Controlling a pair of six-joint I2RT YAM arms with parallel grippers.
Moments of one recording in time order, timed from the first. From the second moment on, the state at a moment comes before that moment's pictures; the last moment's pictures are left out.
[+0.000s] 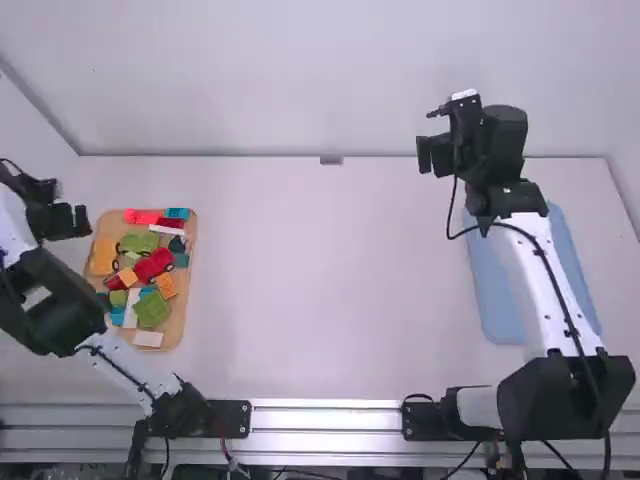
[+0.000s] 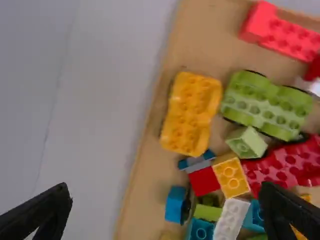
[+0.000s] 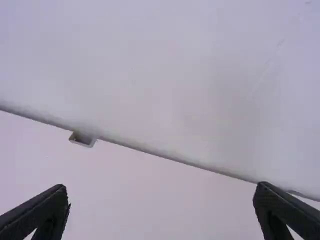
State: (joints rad) left arm 0.77 2.03 1.92 -1.15 0.04 0.50; right arm 0.07 1.48 1.38 -0.32 -0.12 -0.24
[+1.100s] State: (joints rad) left arm 0.80 2.26 1.92 -1.17 0.12 0.61; right arm 0.07 1.48 1.38 -0.33 -0.12 -0.24
